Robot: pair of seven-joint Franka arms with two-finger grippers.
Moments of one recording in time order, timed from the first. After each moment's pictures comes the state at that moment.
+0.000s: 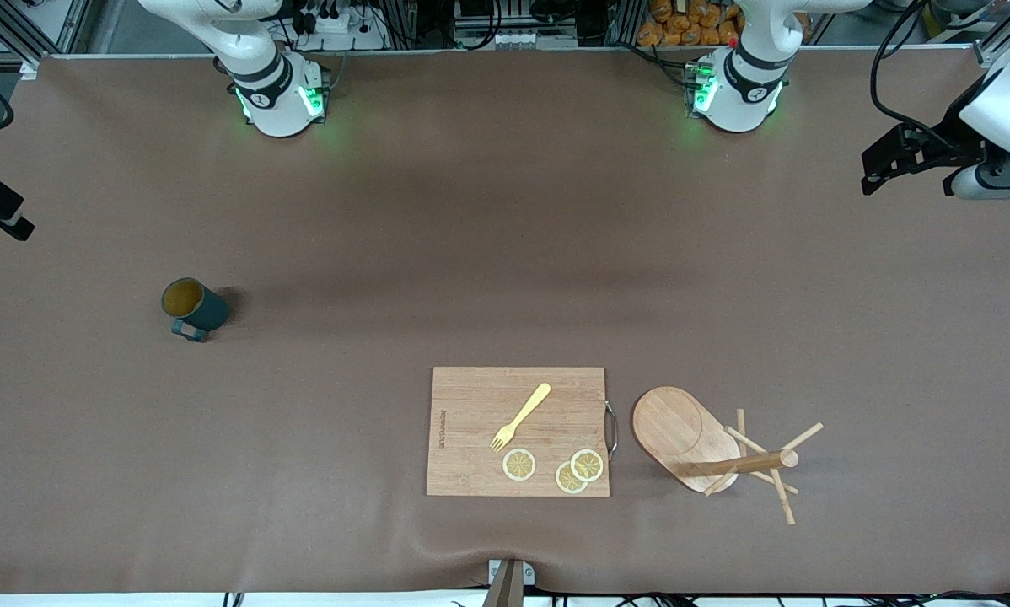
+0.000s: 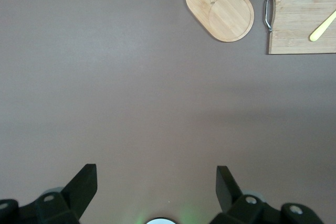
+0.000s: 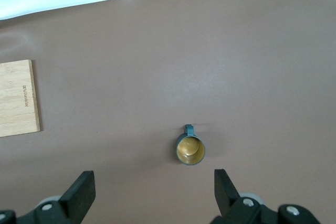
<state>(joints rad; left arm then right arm) -0.08 -0.06 -0.05 -1.55 0.02 1.48 -0.09 -0.02 -0.02 -0.05 -1.48 0.00 1.62 0.08</state>
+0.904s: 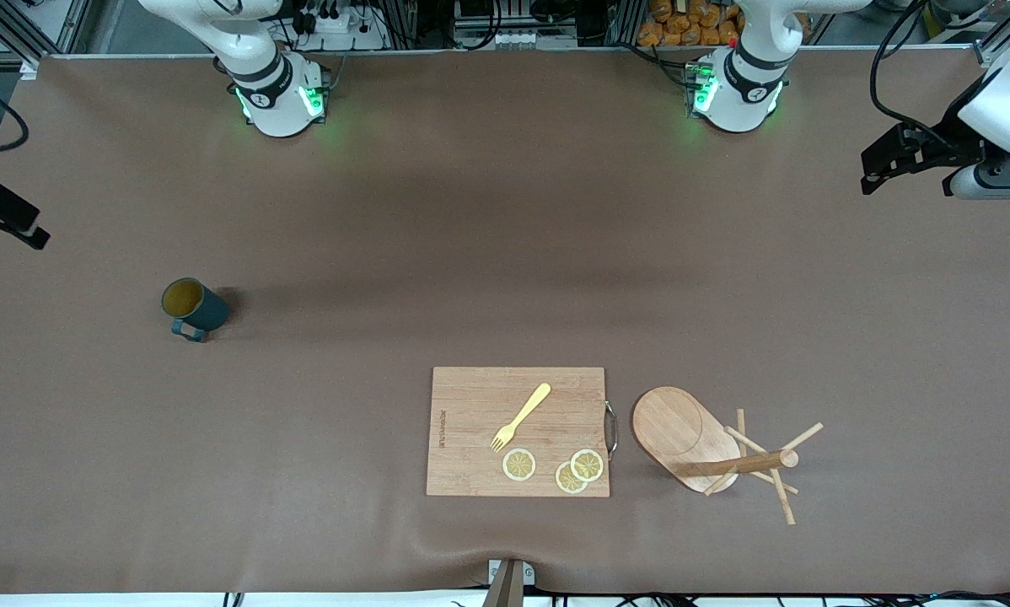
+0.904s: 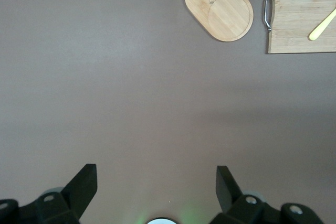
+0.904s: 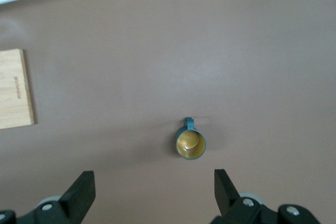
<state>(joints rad) -0.08 -0.06 -0.05 -1.55 0.02 1.48 -0.08 -0.02 0.03 -0.05 -1.49 0.00 1.60 0.08</state>
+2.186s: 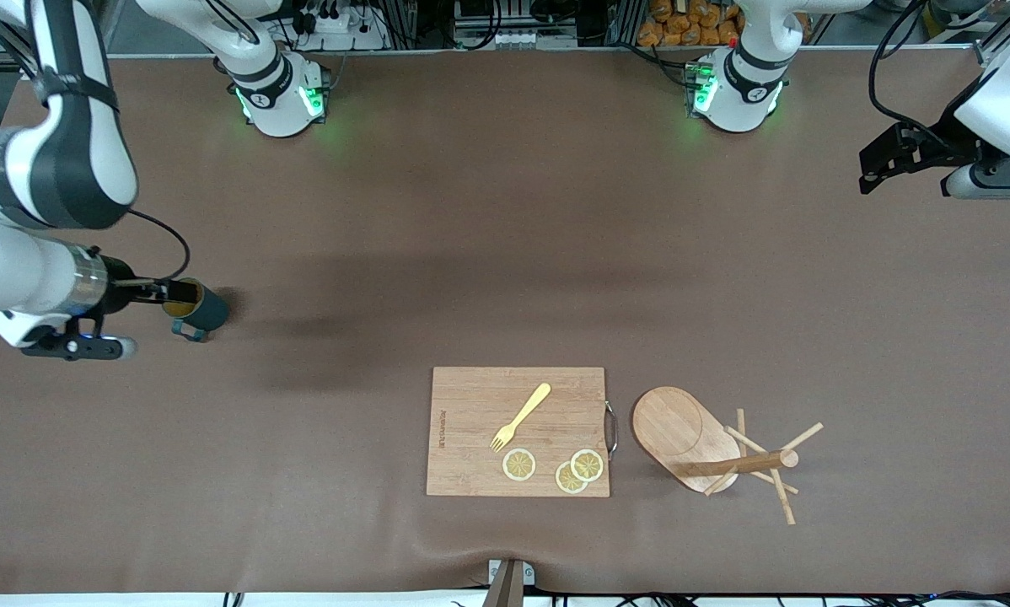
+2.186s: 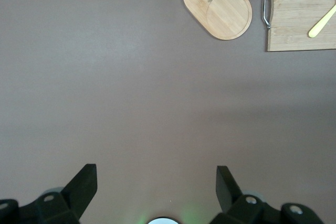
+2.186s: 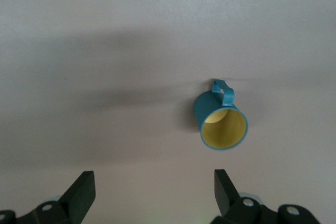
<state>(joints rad) -0.08 -0.06 -0.05 -1.56 0.02 1.47 -0.07 0.05 0.28 -0.04 -1.67 0.00 1.70 0.08</state>
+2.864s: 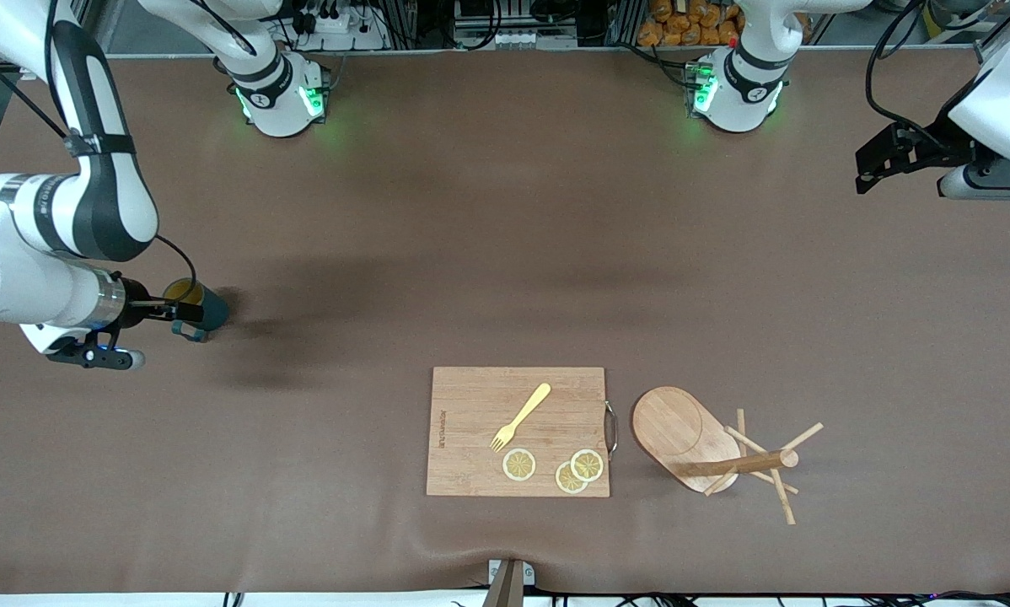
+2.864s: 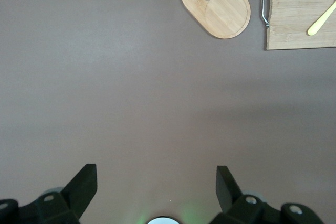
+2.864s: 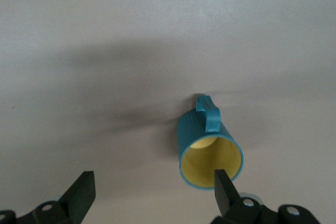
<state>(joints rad) -0.08 -0.06 -0.06 -1.56 0.02 1.47 -0.07 -0.02 0.30 -0.05 -1.88 0.00 1.97 0.07</state>
